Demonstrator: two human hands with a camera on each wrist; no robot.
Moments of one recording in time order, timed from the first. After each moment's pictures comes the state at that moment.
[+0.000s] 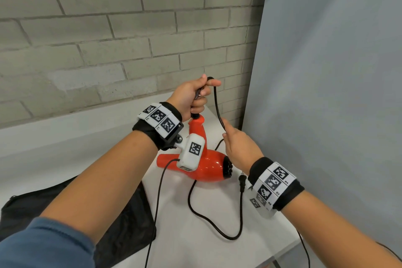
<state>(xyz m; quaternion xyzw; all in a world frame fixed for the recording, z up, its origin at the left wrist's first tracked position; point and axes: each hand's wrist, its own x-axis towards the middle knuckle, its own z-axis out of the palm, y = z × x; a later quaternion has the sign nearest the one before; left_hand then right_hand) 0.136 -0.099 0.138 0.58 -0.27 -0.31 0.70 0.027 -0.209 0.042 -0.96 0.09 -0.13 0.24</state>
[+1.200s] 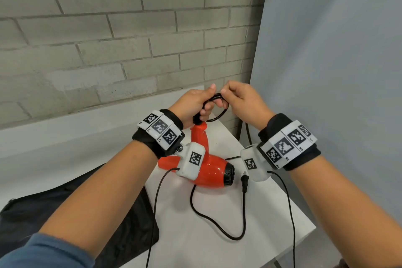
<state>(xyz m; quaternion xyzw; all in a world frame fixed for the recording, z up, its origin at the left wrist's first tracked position) 0.129 -0.097 0.126 0.62 -0.31 -0.31 0.65 0.056 -0.224 0.127 -0.88 -0.01 -0.24 0.42</state>
